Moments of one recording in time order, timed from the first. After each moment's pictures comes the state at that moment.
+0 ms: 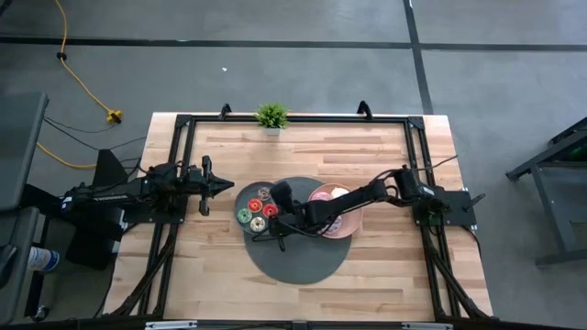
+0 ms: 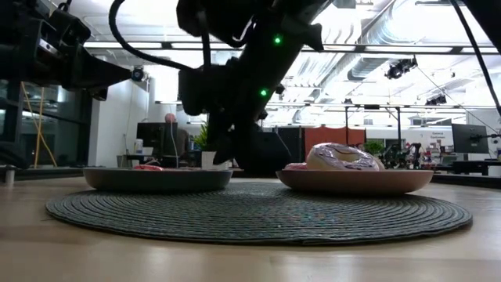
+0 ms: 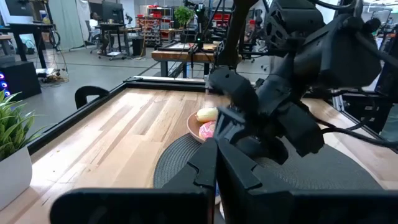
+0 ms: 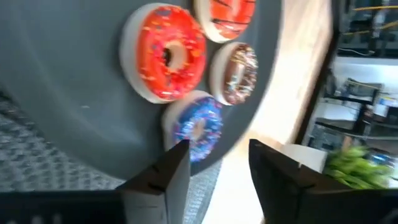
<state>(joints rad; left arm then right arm) 0.13 0.04 0.03 0.00 0.06 -0.02 0.19 2.23 1.62 -0.44 0.74 -0.63</state>
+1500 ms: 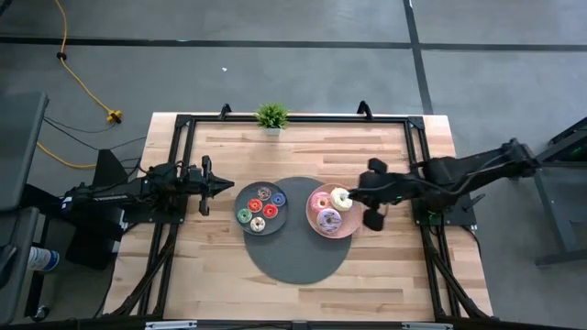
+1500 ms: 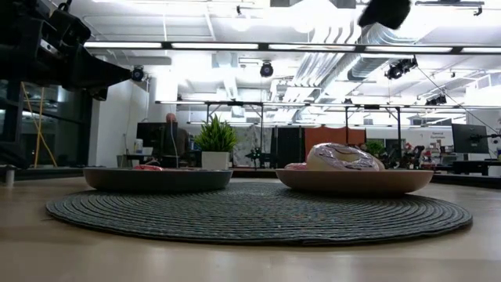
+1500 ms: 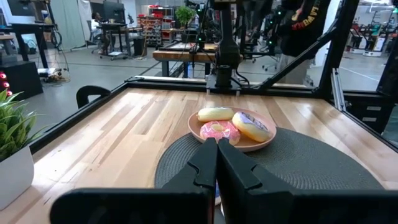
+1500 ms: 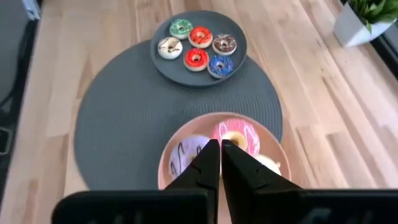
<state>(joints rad) 0.13 0.04 0.02 0.00 0.05 -0.02 0.25 1.13 1.09 -0.75 0.27 0.37</state>
